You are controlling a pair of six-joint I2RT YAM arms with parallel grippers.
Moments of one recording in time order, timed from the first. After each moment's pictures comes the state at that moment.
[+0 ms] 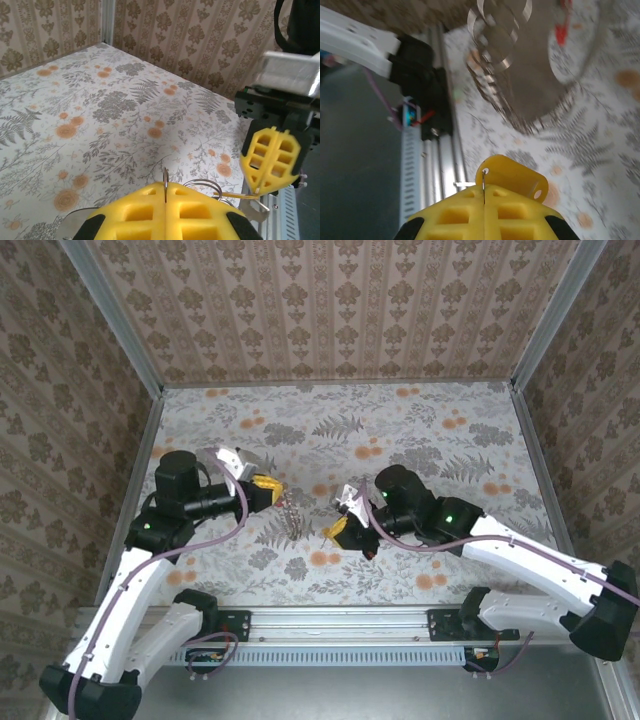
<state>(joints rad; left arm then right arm) -0.38 0.79 0.85 -0.44 0.86 0.06 0.87 1.09 0.94 -0.44 -0.52 -0.03</state>
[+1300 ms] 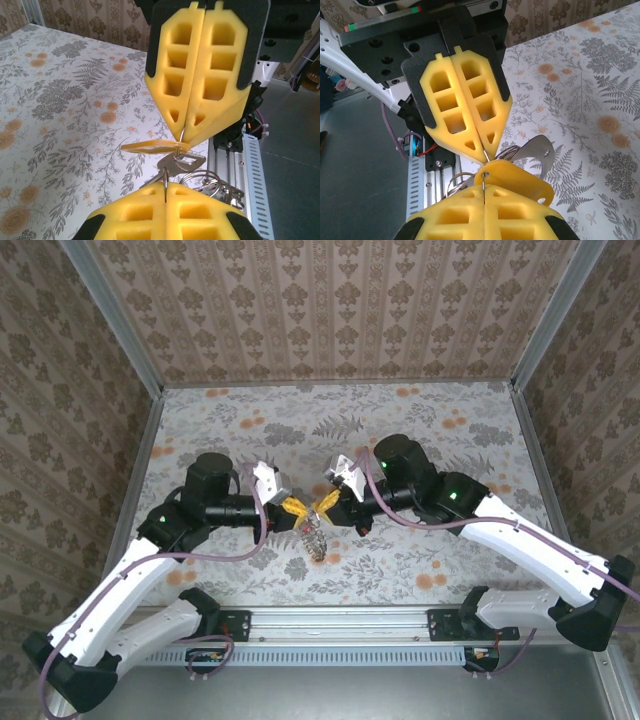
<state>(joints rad) -0.66 0.85 0.93 -0.58 0.78 0.20 0.83 1.19 1.22 -0.58 -0.53 -0.06</state>
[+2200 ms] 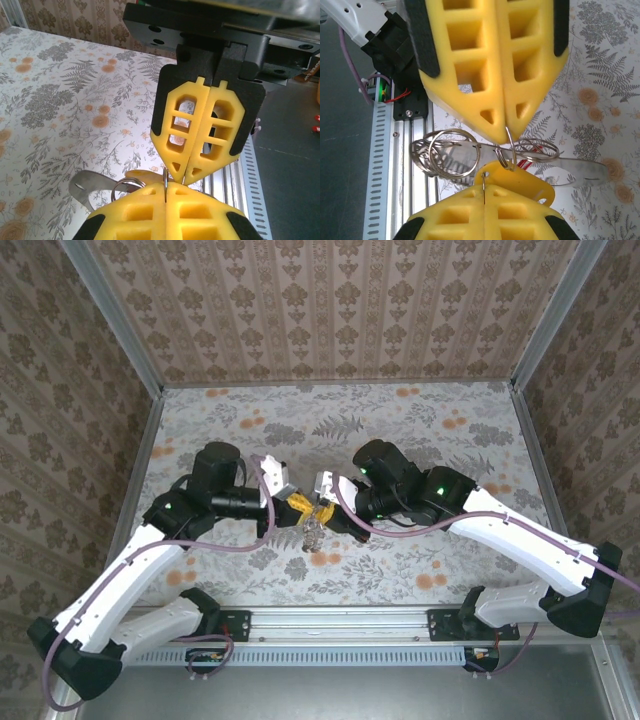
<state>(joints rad) -0.67 0.95 1.01 -0.63 0.83 0.28 0.92 1.28 1.34 -0.82 -0.35 -0.29</state>
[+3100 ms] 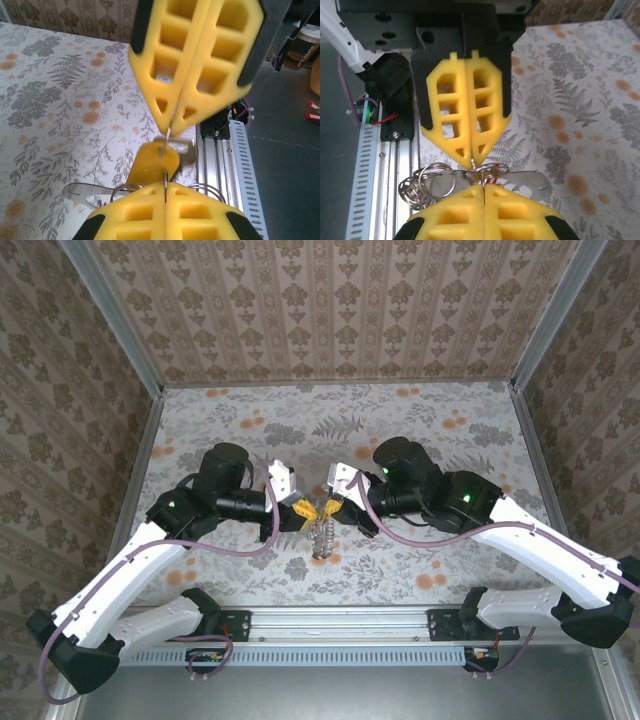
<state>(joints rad) -0.73 0.96 1.04 -0.68 0.79 0.31 0.92 1.18 1.35 -0.77 -0.28 -0.30</state>
